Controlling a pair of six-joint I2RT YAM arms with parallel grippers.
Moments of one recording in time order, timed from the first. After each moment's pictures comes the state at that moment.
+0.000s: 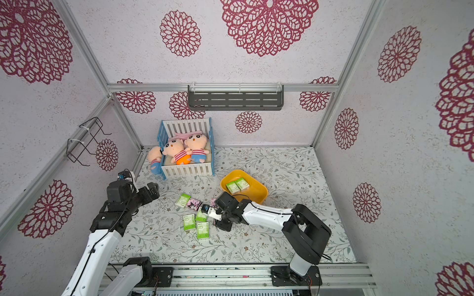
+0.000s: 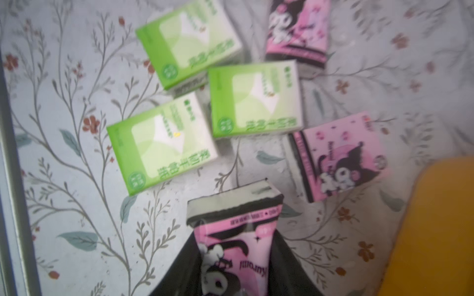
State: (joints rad) left arm 0.05 0.85 0.77 -0.52 -0.02 -0.37; right arm 0.87 1.61 1.03 -0.37 -0.18 -0.32
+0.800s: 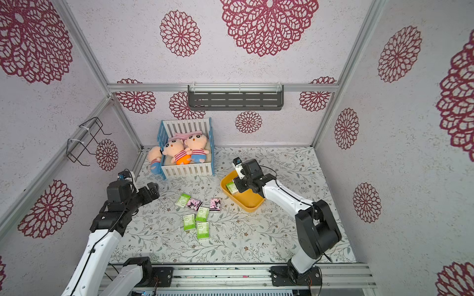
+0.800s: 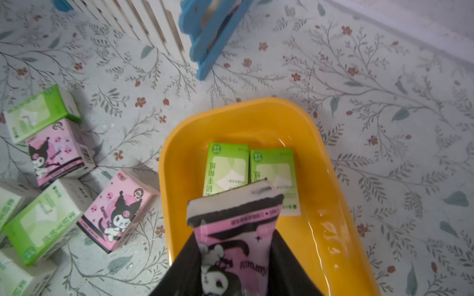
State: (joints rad) left arm 0.05 0.86 0.77 -0.52 -0.02 -0.37; right arm 0.49 1.65 1.17 -0.39 -0.06 -0.05
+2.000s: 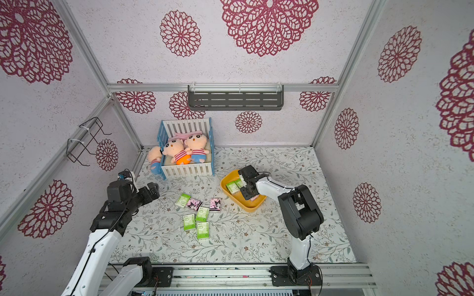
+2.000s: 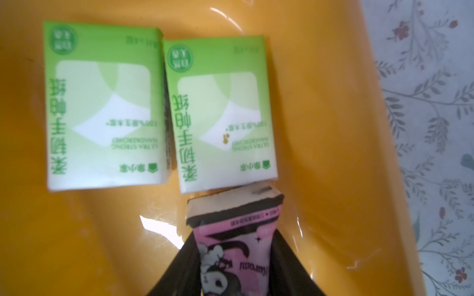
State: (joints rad) left arm 0.05 0.86 0.77 -0.52 -0.02 -0.37; right arm 0.46 1.87 1.23 -0.50 0.11 -0.09
